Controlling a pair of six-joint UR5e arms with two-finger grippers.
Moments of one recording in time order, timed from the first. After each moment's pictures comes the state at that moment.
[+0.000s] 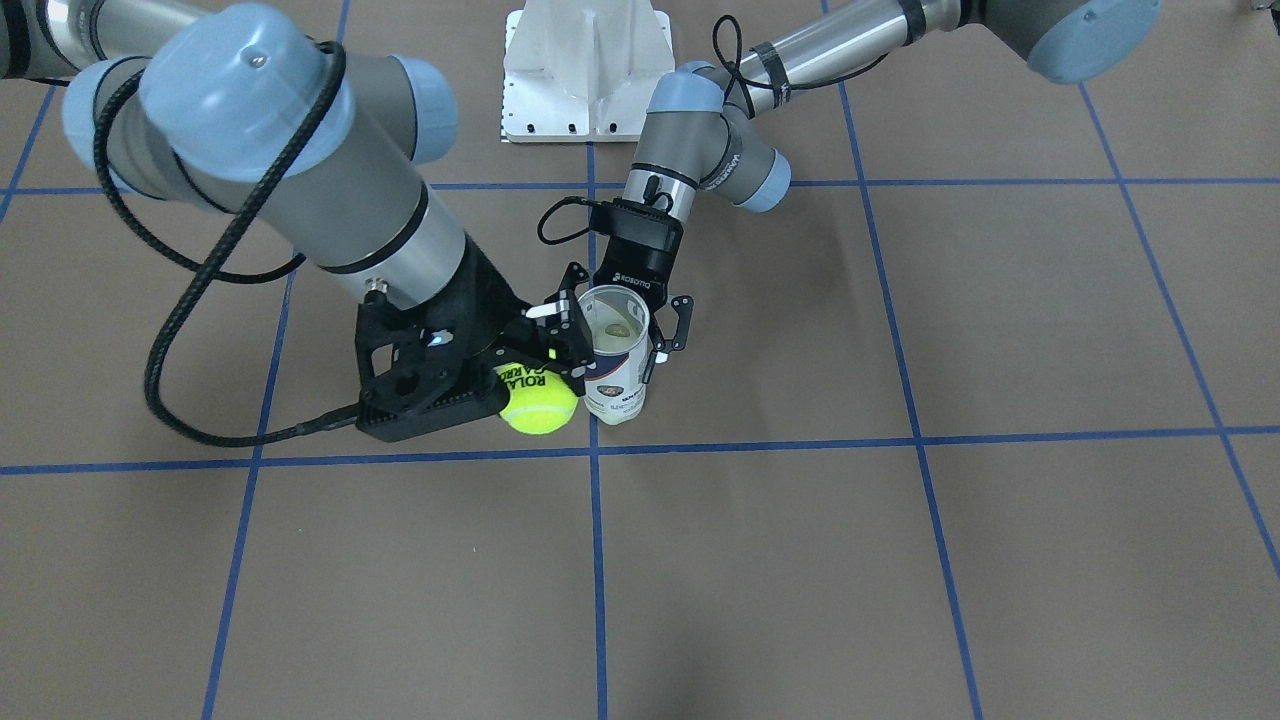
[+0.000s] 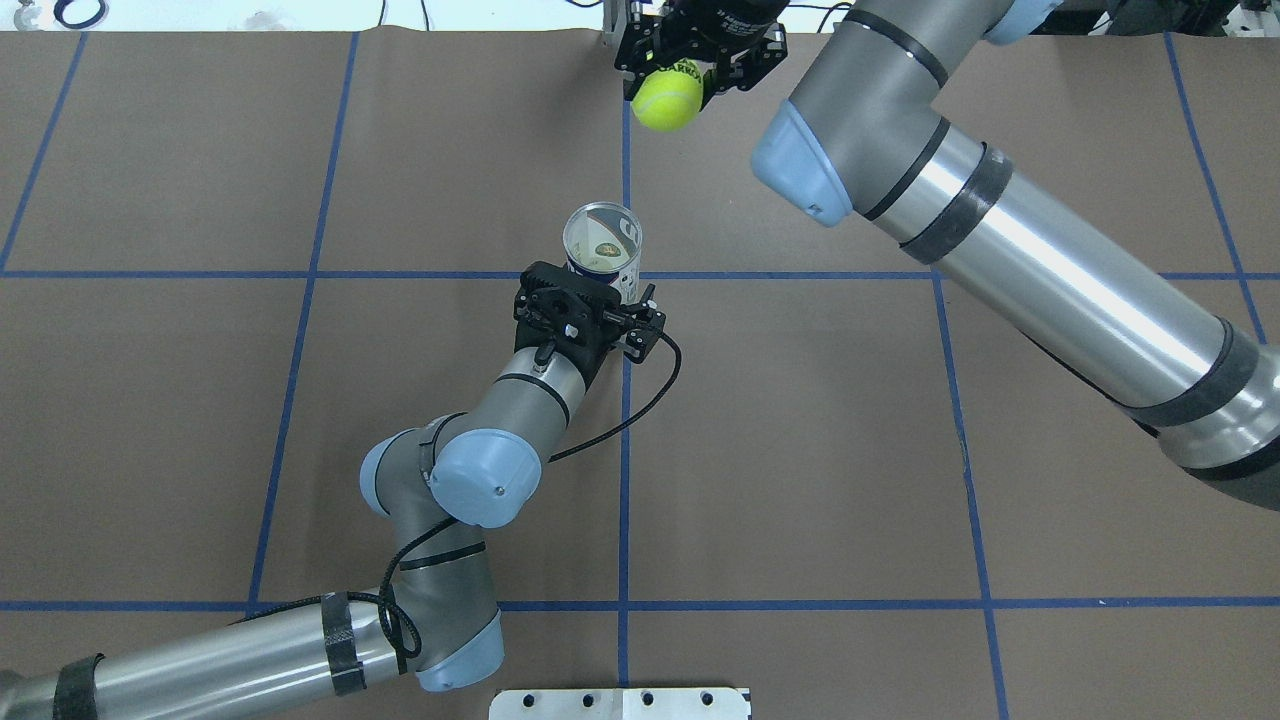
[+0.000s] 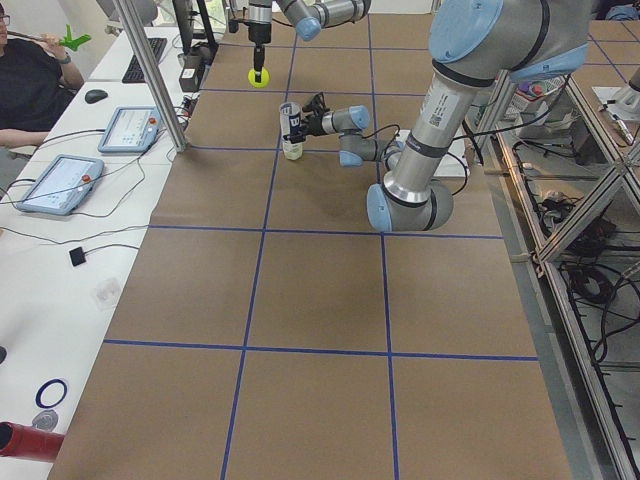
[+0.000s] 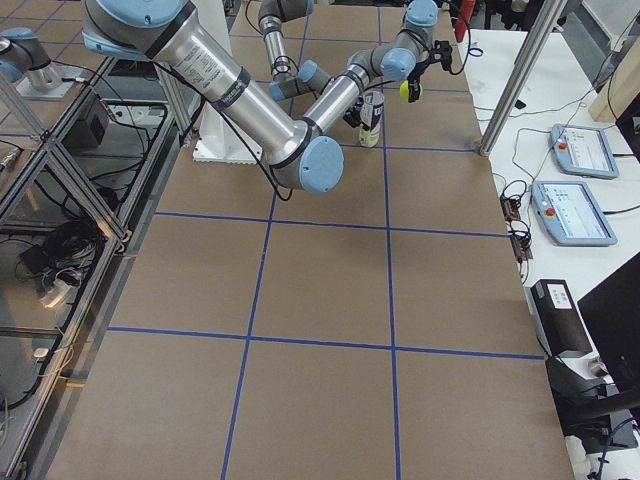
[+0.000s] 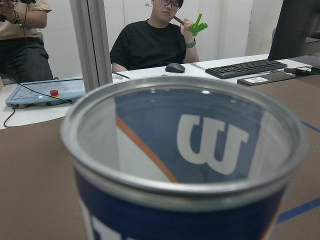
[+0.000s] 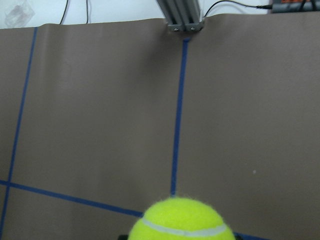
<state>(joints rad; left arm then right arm) -0.33 -2.28 -1.31 -2.59 -0.89 -0.77 0.89 -0.63 1.45 -1.39 2.25 1.04</state>
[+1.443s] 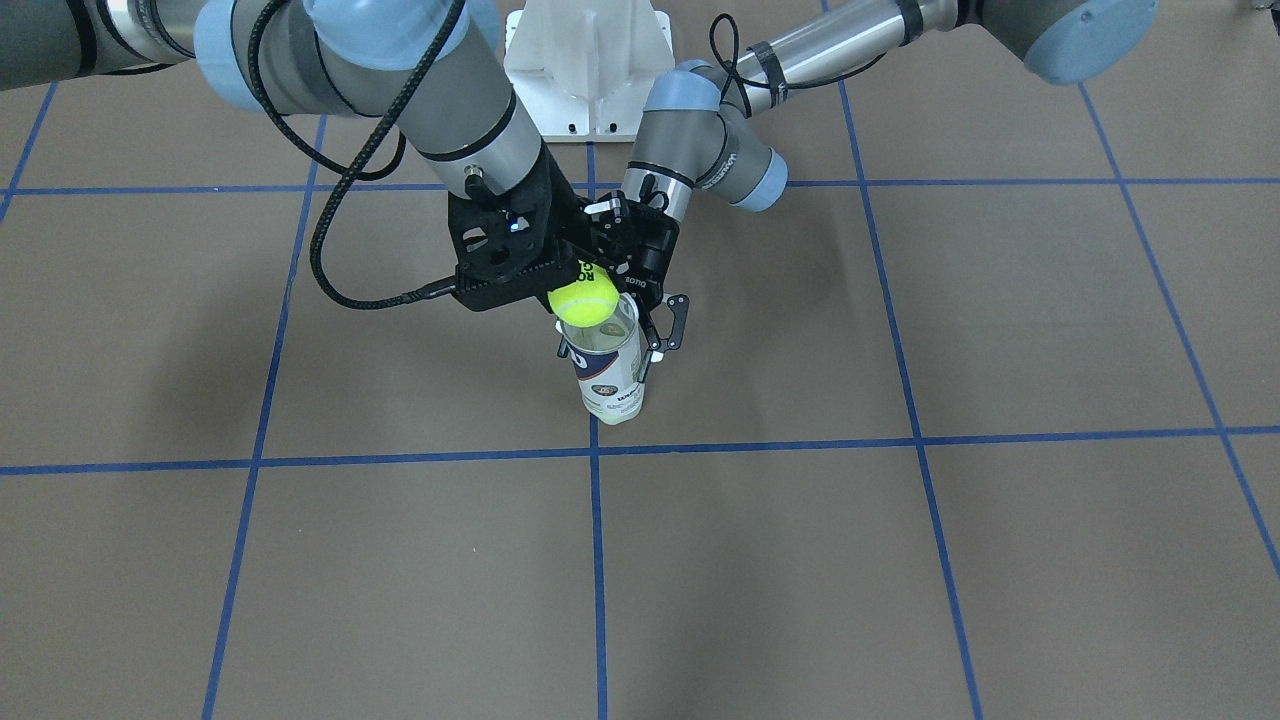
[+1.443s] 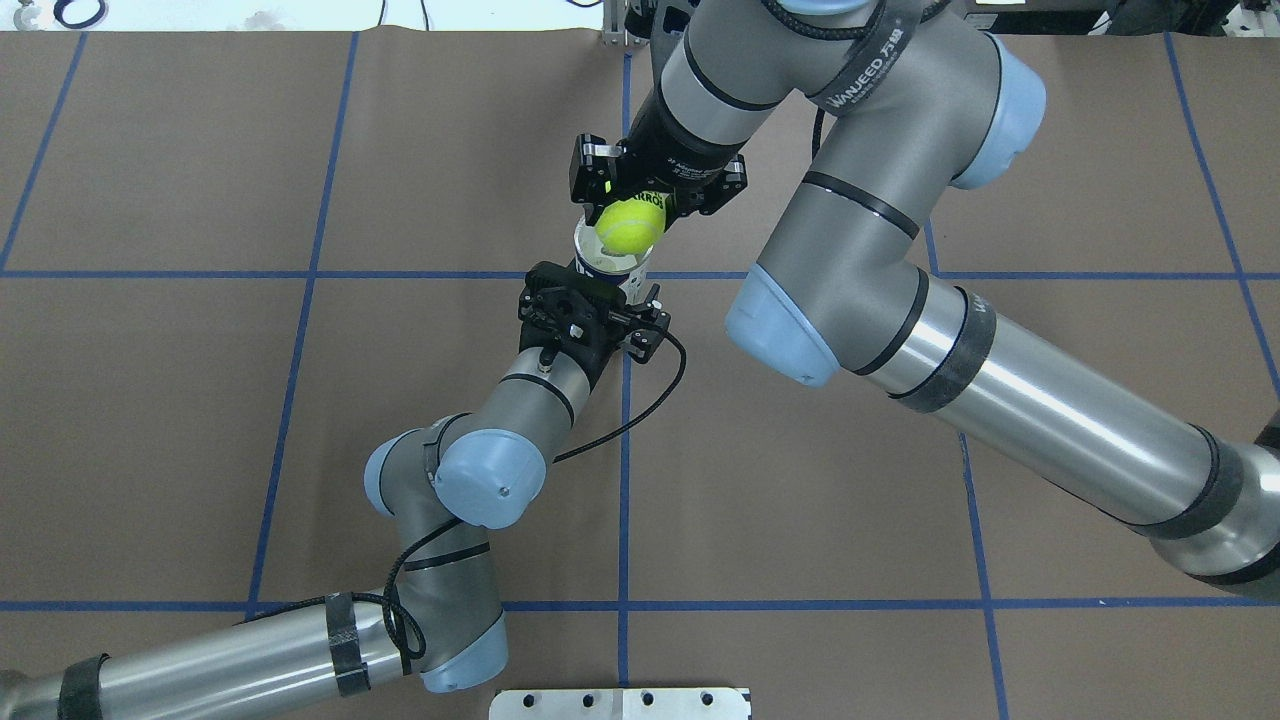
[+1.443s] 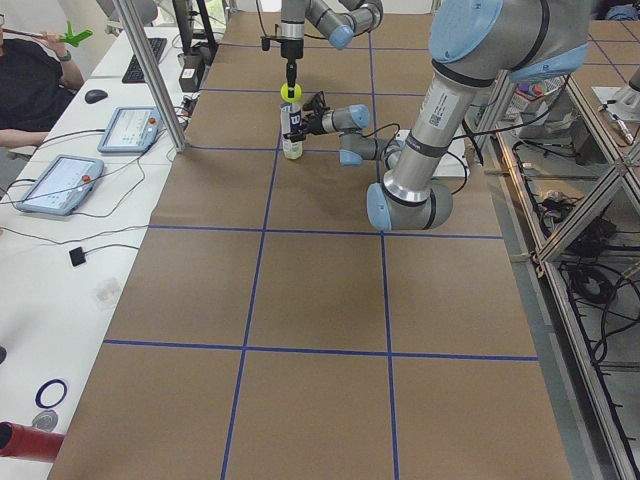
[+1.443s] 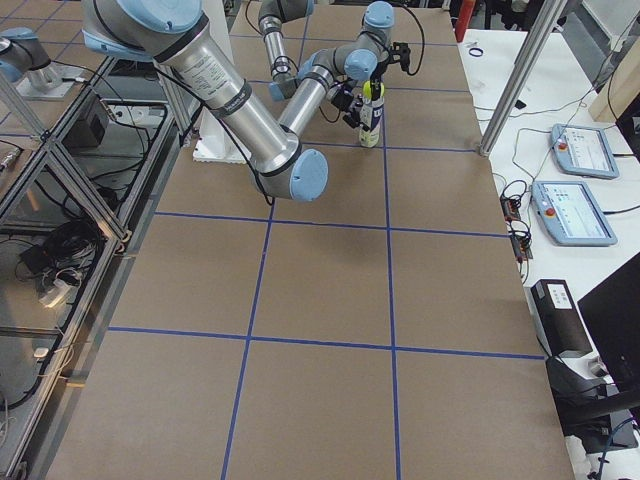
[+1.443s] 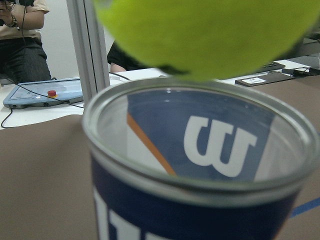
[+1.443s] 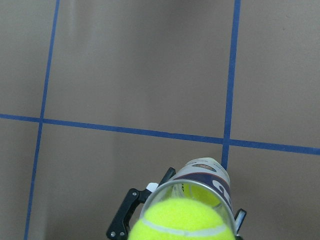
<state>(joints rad) -0.33 -2.28 -1.31 -2.59 -0.89 -0.77 0.75 -0.71 1.64 -1.49 2.16 1.10</state>
